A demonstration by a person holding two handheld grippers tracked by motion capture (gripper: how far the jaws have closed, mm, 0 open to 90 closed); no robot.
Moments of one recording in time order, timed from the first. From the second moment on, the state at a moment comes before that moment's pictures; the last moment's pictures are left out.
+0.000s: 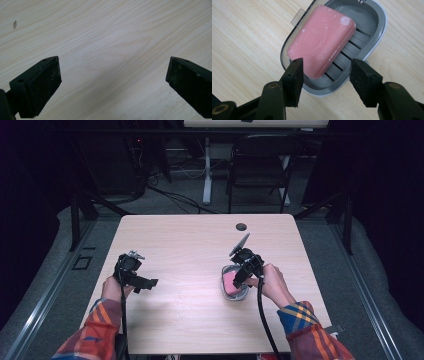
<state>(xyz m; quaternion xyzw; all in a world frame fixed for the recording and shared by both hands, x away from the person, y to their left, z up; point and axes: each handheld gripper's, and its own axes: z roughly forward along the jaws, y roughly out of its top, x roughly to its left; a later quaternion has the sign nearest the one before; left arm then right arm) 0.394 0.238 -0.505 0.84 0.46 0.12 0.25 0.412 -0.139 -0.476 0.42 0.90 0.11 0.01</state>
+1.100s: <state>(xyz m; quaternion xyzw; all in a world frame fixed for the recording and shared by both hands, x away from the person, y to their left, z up) 0.393 0.237 -0.505 0.84 0.46 0.12 0.26 0.372 -0.208 -0.443 0.37 0.91 0.16 0.09</state>
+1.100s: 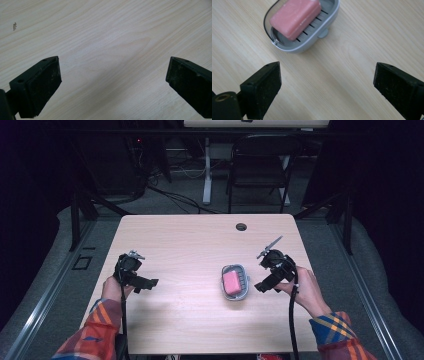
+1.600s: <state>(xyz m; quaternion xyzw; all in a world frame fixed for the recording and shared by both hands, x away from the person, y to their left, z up) 0.393 0.236 -0.505 0.85 0.45 0.12 0.26 0.356 -0.259 -0.464 0.40 0.90 0.14 0.11</state>
